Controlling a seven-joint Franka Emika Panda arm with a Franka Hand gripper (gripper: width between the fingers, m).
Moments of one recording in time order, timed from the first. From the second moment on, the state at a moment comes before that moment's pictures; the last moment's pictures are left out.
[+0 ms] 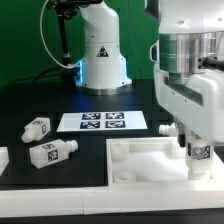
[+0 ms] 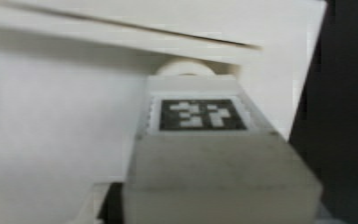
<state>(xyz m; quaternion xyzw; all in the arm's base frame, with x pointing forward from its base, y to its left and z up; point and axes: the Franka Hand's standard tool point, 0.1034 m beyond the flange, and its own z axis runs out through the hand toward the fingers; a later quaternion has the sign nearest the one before) 0.642 0.094 0.069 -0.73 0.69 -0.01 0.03</state>
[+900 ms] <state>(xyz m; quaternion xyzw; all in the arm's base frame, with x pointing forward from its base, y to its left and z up) 0.632 0.102 0.077 -0.91 0.41 -0.01 0.03</state>
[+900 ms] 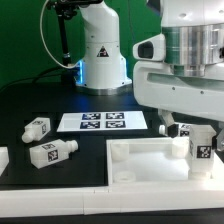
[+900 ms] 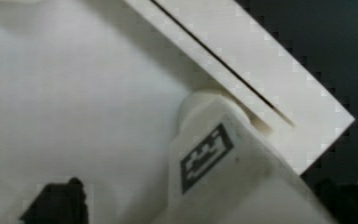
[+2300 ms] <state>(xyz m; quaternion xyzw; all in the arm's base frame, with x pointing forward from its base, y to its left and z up) 0.637 0.122 0.073 -0.83 0.55 -0.02 0.03</state>
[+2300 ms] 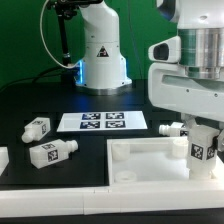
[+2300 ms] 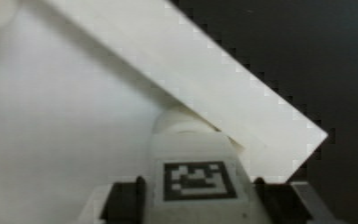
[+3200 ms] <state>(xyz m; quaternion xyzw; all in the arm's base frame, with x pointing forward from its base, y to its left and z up) 0.636 0.123 0.069 -0.83 0.55 0.00 0.06</state>
